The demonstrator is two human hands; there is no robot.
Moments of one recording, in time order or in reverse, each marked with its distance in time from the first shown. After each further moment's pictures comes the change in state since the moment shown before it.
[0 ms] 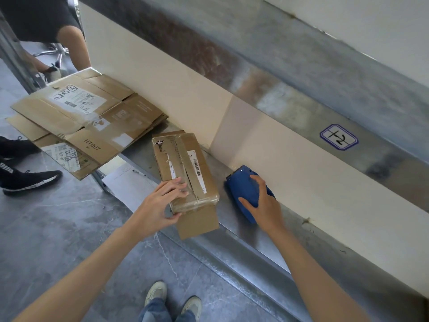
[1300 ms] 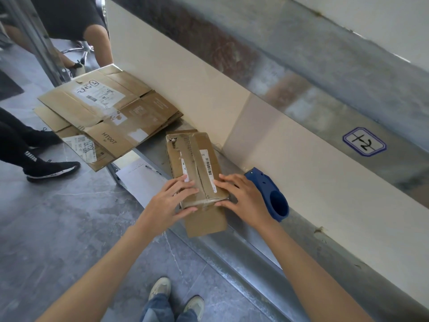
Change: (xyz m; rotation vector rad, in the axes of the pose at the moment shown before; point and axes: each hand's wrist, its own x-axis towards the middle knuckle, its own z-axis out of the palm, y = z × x) left_hand -0.005 0.002 0.009 0.231 0.110 0.014; right_hand 0.025 -0.066 0.016 0.004 -0.125 -0.545
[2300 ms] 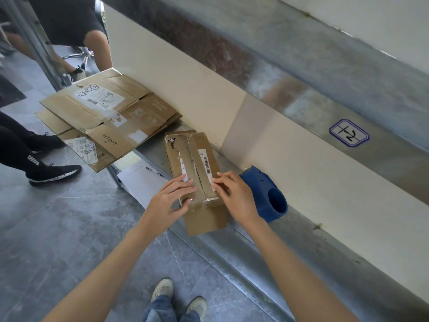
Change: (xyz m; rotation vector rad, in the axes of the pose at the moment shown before) left_hand -0.004 0.007 0.002 -0.246 0.077 -0.148; right_hand 0.007 -0.029 0.009 0.227 0.166 0.209
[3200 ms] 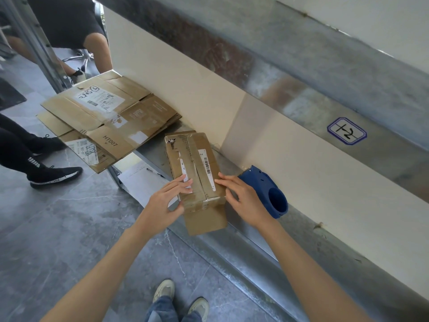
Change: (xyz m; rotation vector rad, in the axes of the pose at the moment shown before) left_hand -0.001 0.004 -0.012 -0.102 -0.054 -0.069; right_hand -0.007 0.019 -0.017 0.073 -0.224 0.002
